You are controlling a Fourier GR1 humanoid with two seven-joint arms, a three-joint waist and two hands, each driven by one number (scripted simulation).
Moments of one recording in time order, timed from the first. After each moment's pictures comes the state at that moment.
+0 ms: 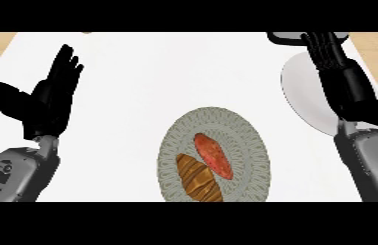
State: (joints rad) left arm -0.31 0.48 -0.21 -1.57 0.34 0.44 0.18; right arm -0.42 -0.42 0.08 -1.48 -0.21 0.00 -0.19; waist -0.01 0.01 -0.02
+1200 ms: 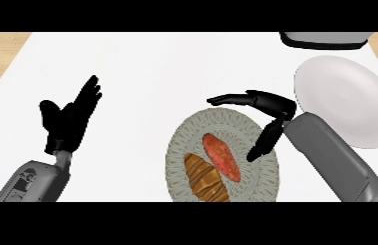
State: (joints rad) left arm -0.22 0.45 -0.27 -1.39 0.34 0.27 0.11; right arm -0.65 -0.40 0.52 -0.98 0.03 0.54 -0.69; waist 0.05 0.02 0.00
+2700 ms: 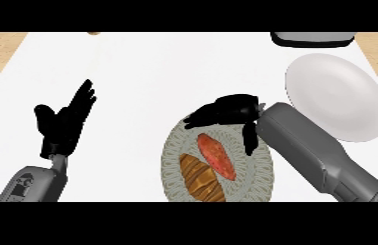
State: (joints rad) left arm -0.18 0.39 -0.17 -1.38 0.26 0.21 0.11; right arm -0.84 -0.33 0.80 -0.88 0.51 0.43 -0.71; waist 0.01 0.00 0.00
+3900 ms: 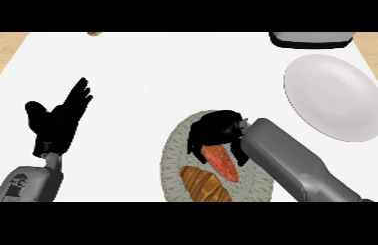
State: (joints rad) left arm -0.17 0.35 -0.07 -1.40 0.20 0.12 0.16; right arm -0.76 -0.23 0.79 -0.95 0.79 0.42 -0.71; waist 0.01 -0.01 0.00
